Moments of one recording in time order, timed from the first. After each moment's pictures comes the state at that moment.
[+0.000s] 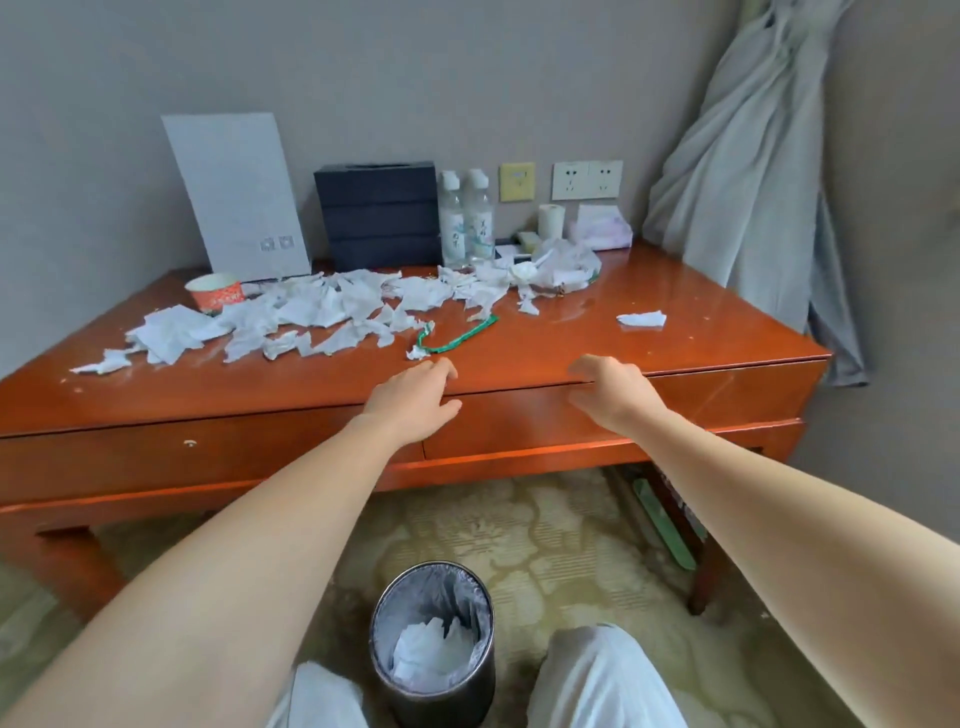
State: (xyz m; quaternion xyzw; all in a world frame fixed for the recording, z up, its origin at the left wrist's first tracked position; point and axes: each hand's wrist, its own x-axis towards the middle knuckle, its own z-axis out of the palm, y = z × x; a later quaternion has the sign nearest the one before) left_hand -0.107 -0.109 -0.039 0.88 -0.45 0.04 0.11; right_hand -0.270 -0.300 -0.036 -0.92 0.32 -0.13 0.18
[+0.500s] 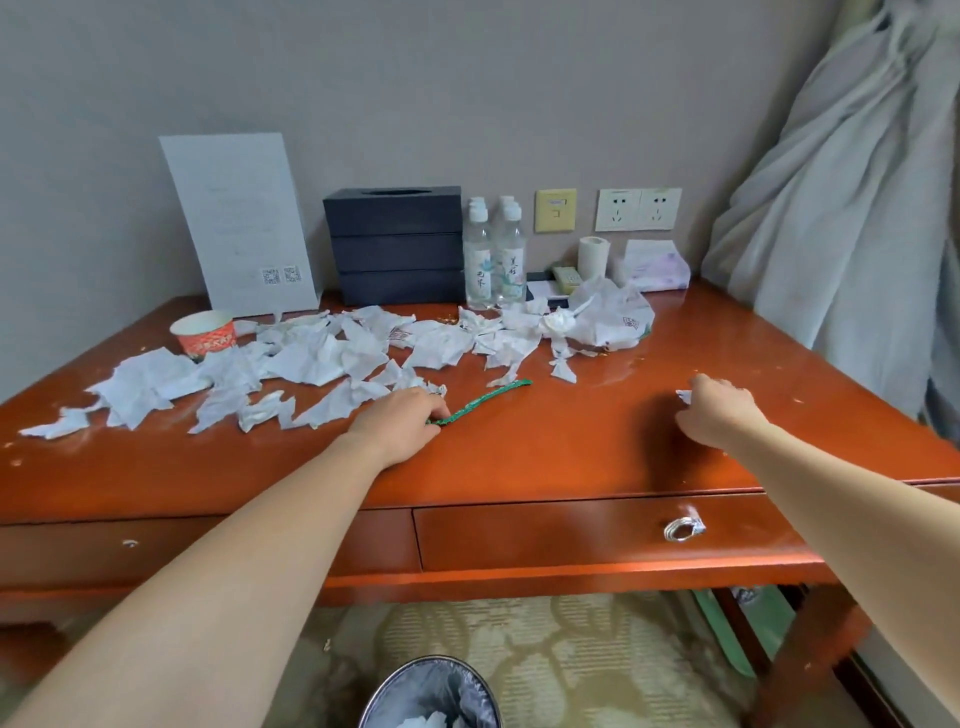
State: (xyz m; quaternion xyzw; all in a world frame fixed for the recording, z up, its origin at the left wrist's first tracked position) left_hand 0.027 -0.178 -0.037 0.89 -0.44 0.01 0.08; right_hand -0.182 -0.477 -0.035 -0.88 0.46 -0.05 0.10
